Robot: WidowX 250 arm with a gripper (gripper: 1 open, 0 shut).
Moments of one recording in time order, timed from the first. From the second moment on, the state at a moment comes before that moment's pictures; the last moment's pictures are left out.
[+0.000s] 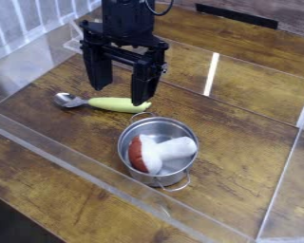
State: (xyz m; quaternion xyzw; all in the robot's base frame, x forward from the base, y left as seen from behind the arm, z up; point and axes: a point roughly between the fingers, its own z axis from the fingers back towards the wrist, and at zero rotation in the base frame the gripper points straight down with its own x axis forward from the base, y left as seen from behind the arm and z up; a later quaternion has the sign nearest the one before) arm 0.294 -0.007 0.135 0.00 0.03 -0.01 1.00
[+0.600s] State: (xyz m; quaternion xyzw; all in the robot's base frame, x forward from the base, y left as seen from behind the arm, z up) arm 0.296 -0.029 0.079 0.00 0.04 -0.02 1.00
